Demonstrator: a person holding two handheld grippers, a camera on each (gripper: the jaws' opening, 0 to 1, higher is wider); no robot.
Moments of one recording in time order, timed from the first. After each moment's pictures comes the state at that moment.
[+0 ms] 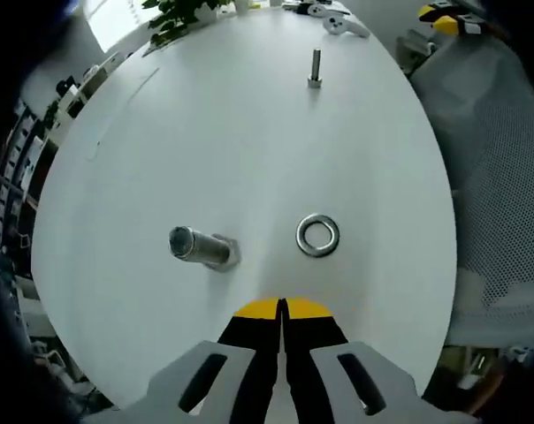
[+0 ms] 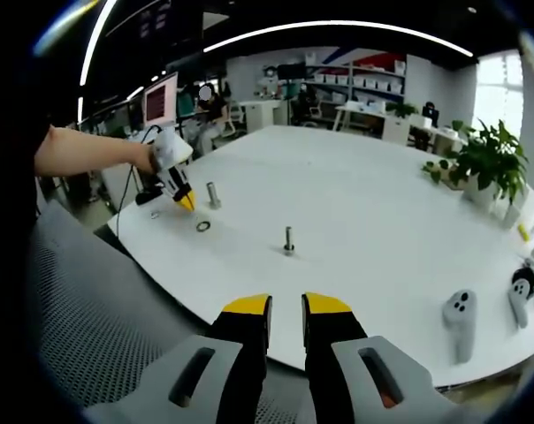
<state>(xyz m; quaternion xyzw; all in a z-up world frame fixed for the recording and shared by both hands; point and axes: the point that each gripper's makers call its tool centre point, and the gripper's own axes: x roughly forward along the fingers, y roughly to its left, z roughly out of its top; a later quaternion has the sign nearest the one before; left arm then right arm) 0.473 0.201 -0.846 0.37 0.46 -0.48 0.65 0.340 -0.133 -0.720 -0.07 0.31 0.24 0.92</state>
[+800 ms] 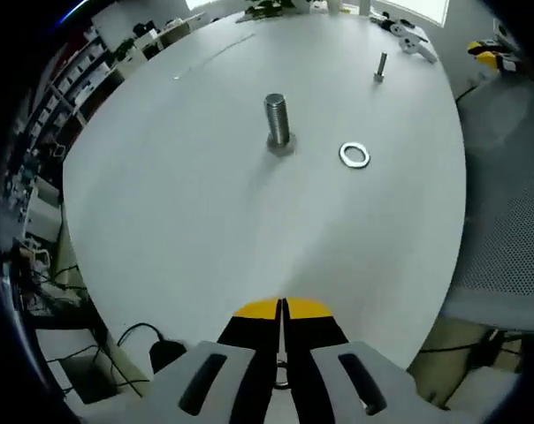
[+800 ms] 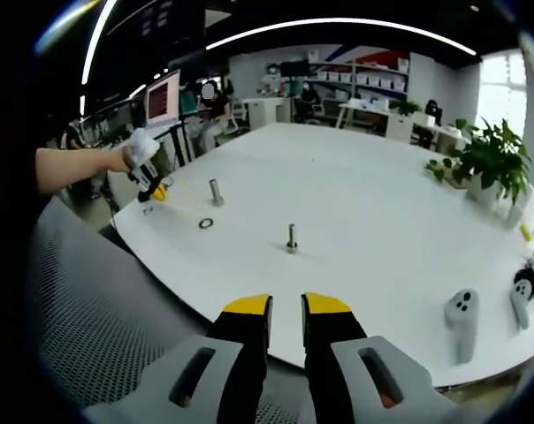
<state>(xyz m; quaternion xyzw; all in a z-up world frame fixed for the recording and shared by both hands) 0.428 0.310 -0.834 0.29 0.51 -0.33 0.74 0.340 -0.131 -0.722 -0.07 0.32 0.24 0.91</state>
